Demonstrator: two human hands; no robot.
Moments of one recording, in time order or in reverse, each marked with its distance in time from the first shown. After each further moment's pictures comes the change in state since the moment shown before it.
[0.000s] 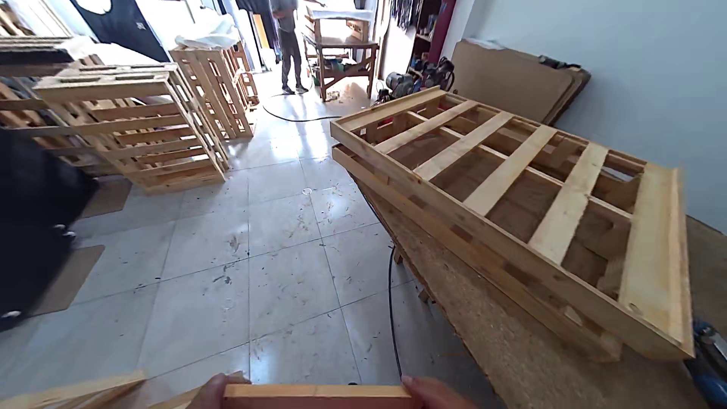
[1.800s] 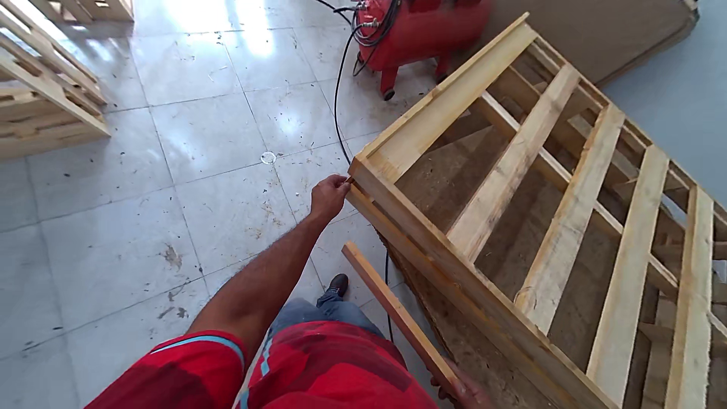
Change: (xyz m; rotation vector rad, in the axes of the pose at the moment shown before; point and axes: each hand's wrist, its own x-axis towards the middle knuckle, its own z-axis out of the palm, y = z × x) left_hand 0.805 0.095 0.537 0.397 -0.679 0.033; right_hand 0.310 -0.359 -0.121 0.276 0.636 -0.285
